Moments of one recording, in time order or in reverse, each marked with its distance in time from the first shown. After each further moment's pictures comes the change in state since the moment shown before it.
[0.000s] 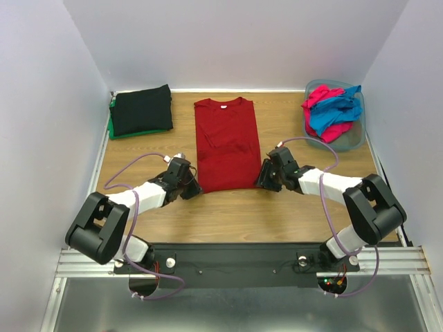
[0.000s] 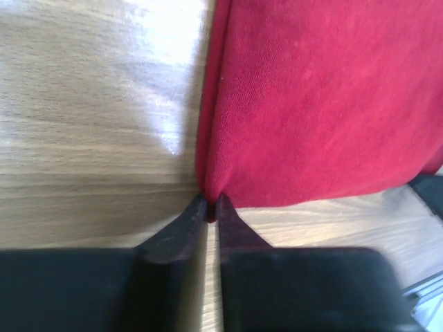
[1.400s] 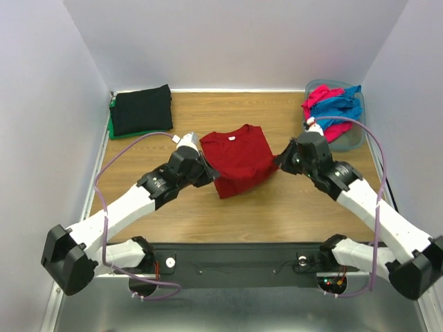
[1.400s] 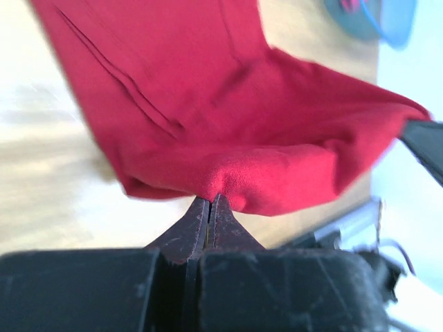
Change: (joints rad) left arm -0.264 -0.307 0.268 -0.273 -0.104 -0.033; right arm 0.019 -0.515 0.211 -0.412 0.181 -0.040
